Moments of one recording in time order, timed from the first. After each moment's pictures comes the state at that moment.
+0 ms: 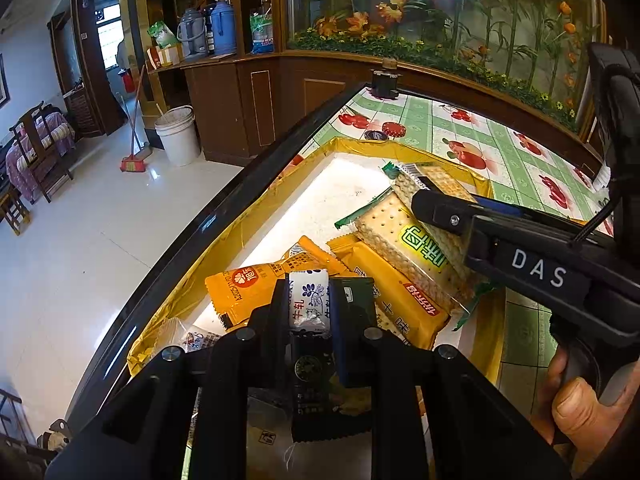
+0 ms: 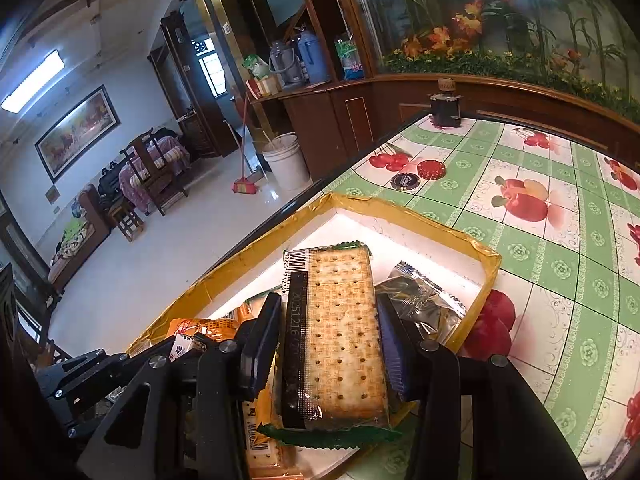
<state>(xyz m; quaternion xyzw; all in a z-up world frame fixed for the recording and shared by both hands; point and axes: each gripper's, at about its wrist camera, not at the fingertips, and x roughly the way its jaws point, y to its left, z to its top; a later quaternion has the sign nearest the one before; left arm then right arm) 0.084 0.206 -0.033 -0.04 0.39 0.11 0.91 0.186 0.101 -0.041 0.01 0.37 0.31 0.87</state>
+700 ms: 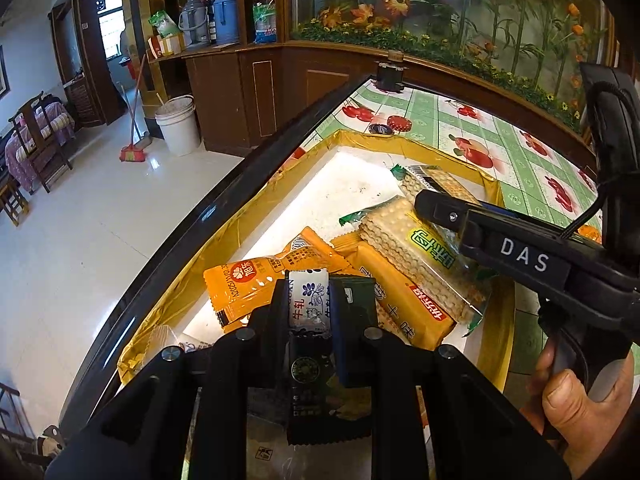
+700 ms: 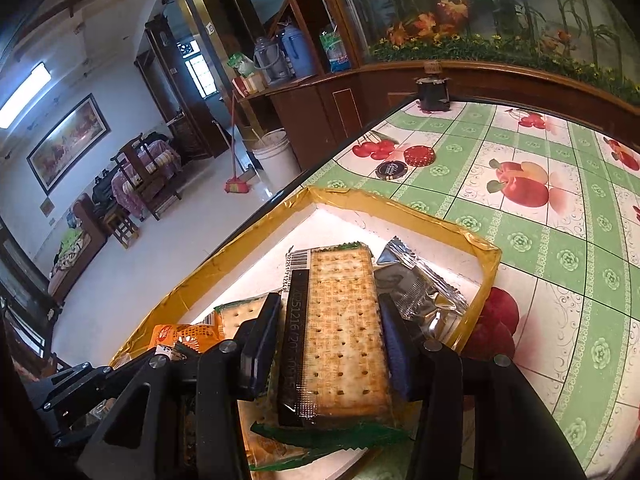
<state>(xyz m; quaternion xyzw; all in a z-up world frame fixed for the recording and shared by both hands) 0.096 0.211 -0.039 -0.05 0.41 0.11 0.91 0.206 0.097 -0.055 0.03 0.39 0.30 0.87</state>
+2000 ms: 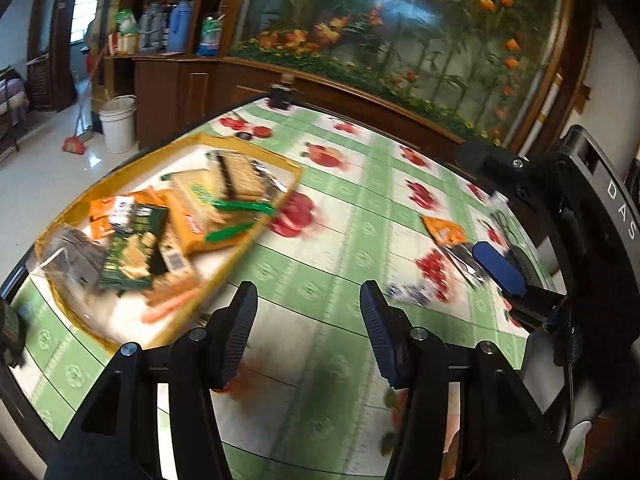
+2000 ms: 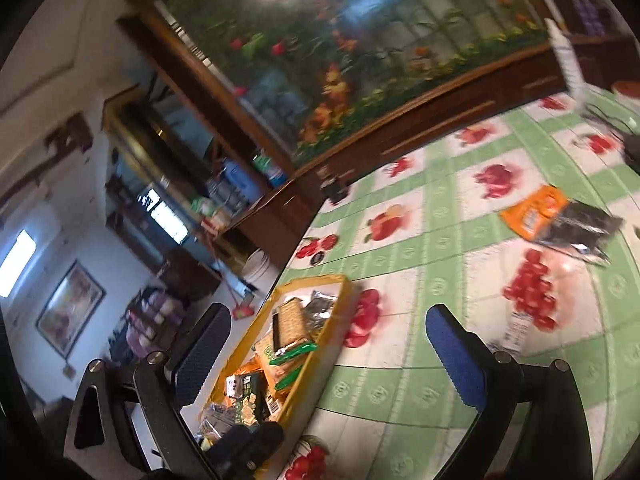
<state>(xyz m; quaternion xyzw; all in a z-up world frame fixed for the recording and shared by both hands) 0.020 0.072 0.004 -0.13 0.36 0.00 0.93 0.080 -0.105 0.014 0.30 0.28 0.18 0.90</state>
